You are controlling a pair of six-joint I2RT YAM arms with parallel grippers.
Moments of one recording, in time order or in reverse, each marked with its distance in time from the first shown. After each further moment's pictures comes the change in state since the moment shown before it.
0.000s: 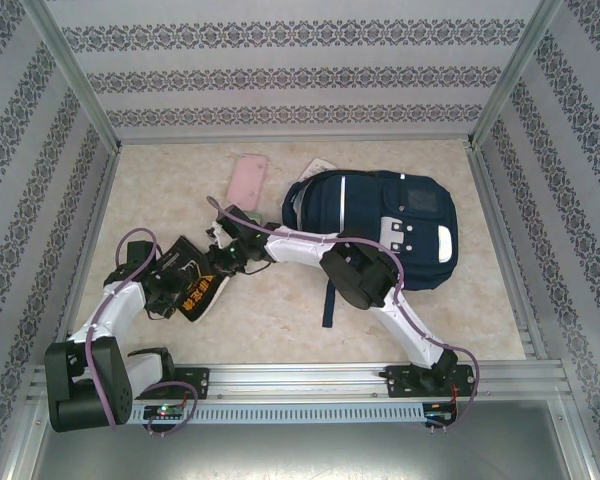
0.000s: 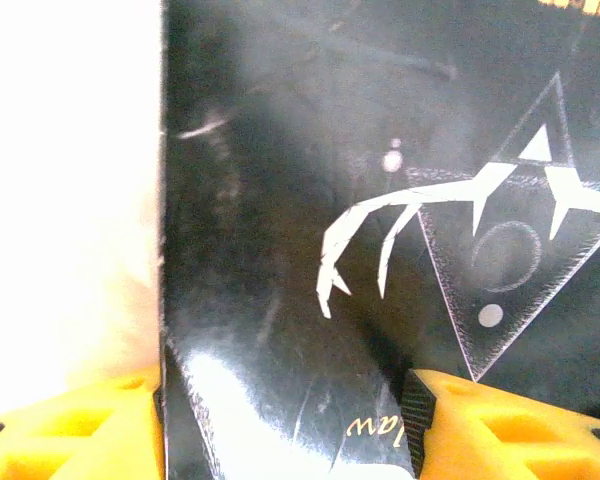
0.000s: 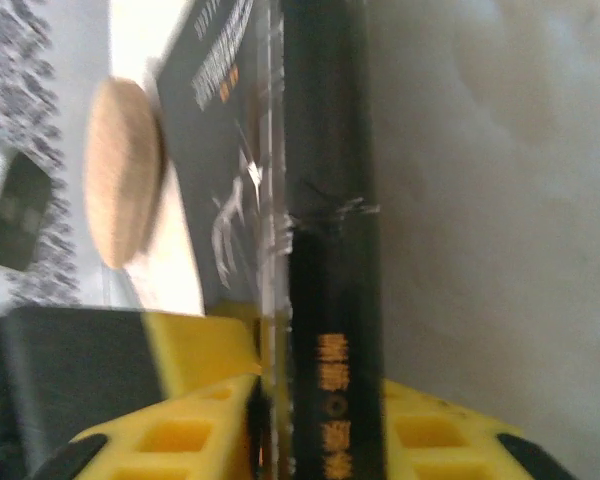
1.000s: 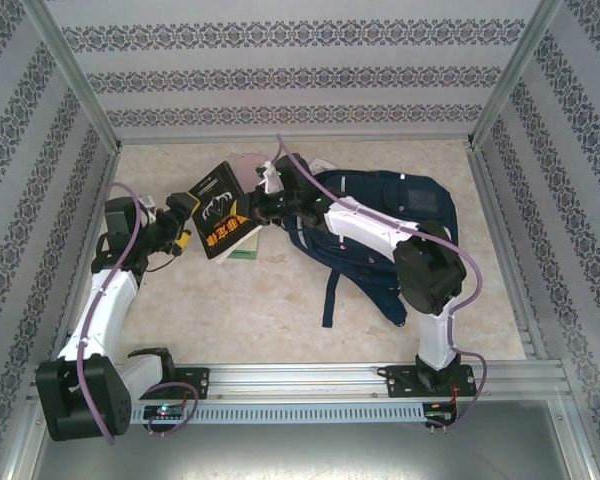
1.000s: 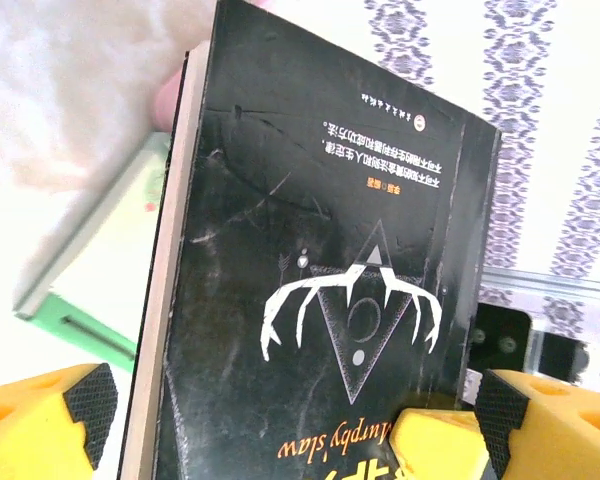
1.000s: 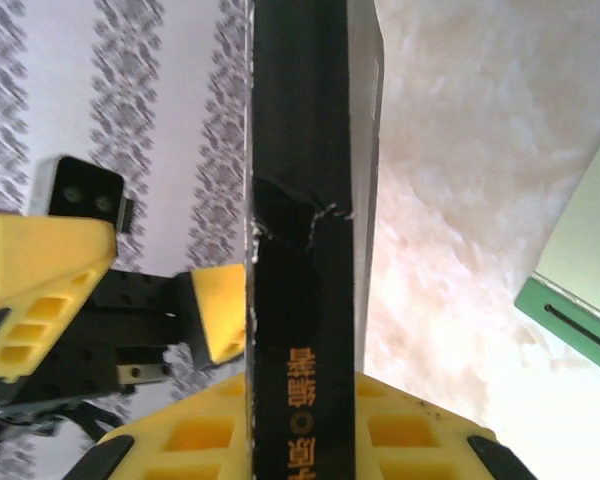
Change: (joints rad) left arm -0.032 -0.037 0.243 0.418 0.369 -0.203; right arm -0.232 -0.454 -0.290 0.185 0.008 0.155
